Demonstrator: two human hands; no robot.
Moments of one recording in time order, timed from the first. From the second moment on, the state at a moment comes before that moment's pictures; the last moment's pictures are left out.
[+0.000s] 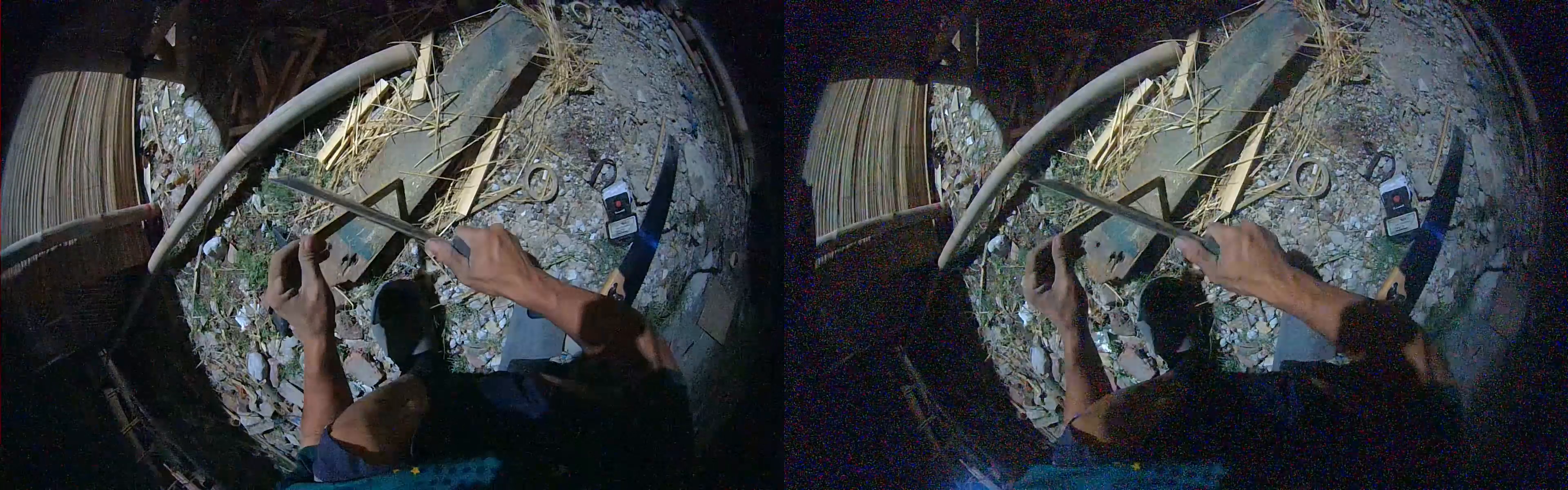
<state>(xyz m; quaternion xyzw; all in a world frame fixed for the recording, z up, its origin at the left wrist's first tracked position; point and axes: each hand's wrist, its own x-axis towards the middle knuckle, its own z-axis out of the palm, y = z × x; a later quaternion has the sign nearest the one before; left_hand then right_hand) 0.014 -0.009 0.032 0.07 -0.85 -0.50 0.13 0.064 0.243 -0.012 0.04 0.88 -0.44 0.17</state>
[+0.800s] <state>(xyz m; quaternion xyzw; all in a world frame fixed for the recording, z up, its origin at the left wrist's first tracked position) 0.002 -0.023 0.035 0.13 -0.82 -0.52 0.18 0.096 0.296 -0.070 0.08 0.93 -0.32 0.13</state>
